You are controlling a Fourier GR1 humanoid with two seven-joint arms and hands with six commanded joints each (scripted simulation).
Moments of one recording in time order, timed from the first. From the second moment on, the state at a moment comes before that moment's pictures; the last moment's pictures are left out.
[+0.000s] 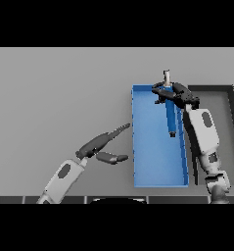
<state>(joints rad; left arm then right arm) -0.24 0.14 -0.50 -1.61 -0.03 -0.29 0.11 -0.75 -0.42 0.17 -0.95 -0.54 0.17 0.61</state>
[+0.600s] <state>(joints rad) -0.24 0.14 -0.50 -1.61 -0.03 -0.28 0.11 -0.84 -0.61 0.71 -0.92 -0.83 0.16 0.61</state>
